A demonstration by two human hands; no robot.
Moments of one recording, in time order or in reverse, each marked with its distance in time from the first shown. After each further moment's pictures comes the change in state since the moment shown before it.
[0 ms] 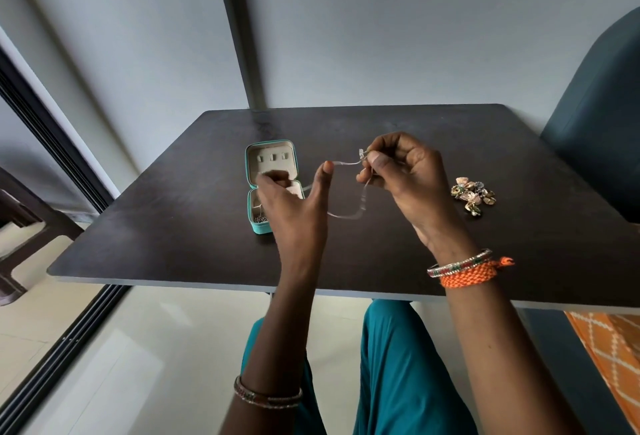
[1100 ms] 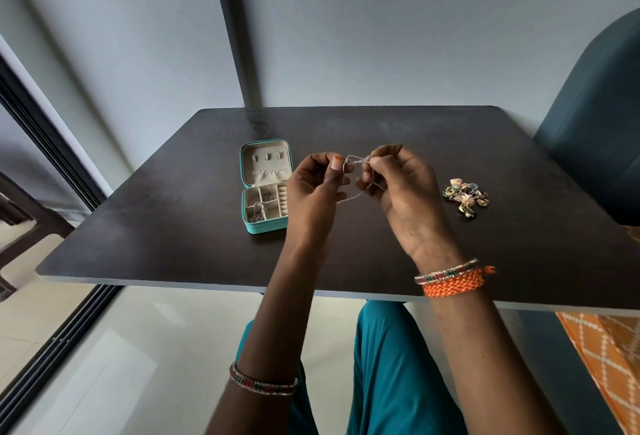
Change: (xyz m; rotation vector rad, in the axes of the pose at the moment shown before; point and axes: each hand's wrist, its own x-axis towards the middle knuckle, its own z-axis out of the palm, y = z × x) left_hand -0.001 0.014 0.015 -0.396 -0.407 -0.017; right_hand -0.007 0.002 0.010 0.351 0.164 0.221
